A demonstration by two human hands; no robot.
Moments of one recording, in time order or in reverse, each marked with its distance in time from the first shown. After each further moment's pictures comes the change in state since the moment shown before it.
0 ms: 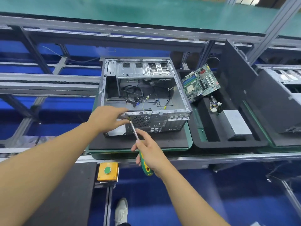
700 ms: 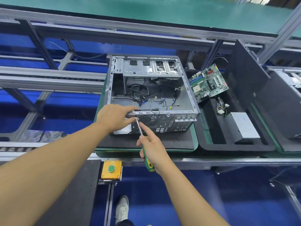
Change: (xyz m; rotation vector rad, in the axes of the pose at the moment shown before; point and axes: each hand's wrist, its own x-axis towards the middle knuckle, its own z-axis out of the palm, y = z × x) left_hand 0.001 0.008 0.006 -0.011 0.133 -0.072; right_hand 0.020 -0.003 0.011 0.026 0.070 0.019
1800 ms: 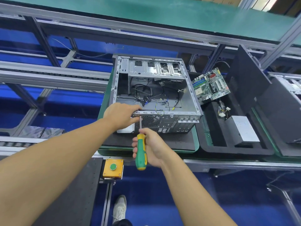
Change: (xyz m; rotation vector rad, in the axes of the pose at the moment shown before) left_hand 0.003 0.002 -0.002 0.035 -0.028 0.044; right_hand 0.001 -0.032 0.015 0.416 -0.127 0.410
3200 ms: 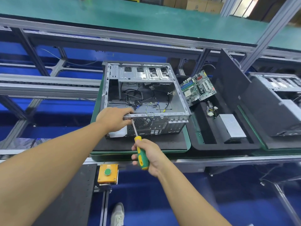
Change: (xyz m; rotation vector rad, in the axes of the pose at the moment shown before) left_hand 0.007 -0.006 0.006 -0.130 -0.044 0.016; right_hand -0.003 0.029 -0.025 0.024 0.060 -0.131
